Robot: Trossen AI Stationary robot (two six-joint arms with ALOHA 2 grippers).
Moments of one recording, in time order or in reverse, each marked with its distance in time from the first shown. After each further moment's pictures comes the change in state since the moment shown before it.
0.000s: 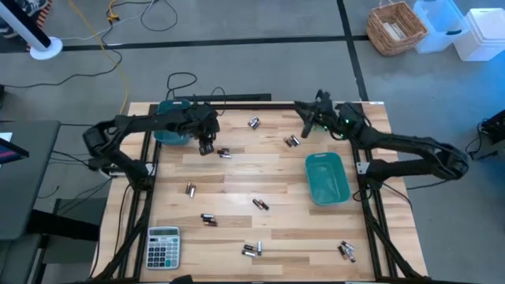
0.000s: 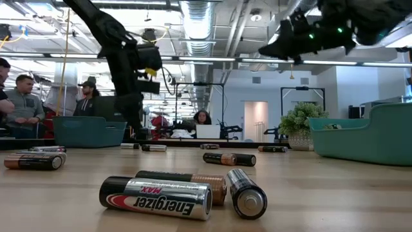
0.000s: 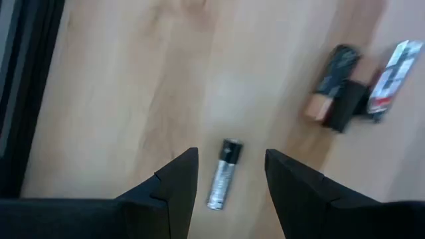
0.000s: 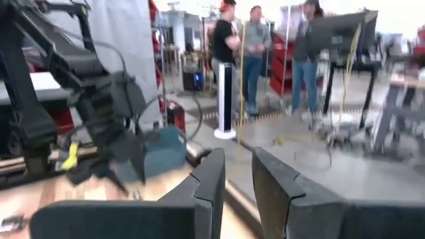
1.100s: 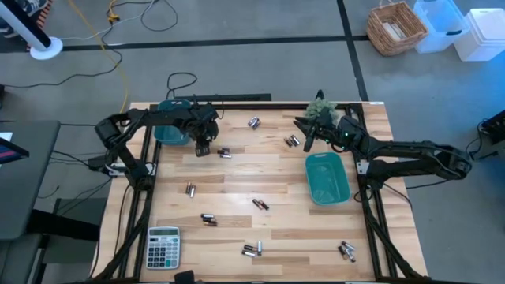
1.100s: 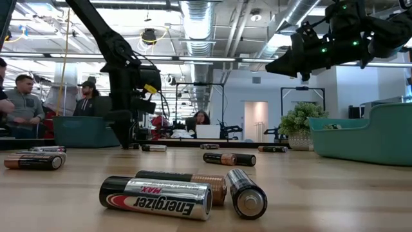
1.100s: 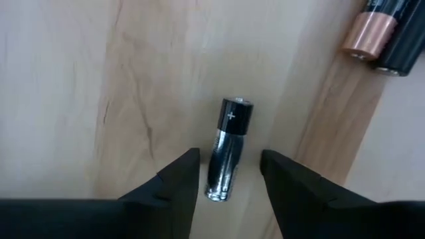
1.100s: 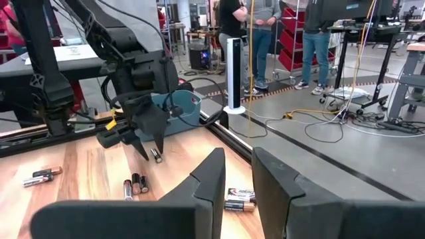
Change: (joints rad) left arm 0.069 0.165 0.004 -0.033 0.048 0.113; right arm 0.080 -0.034 -0.160 0.051 0.049 0.027
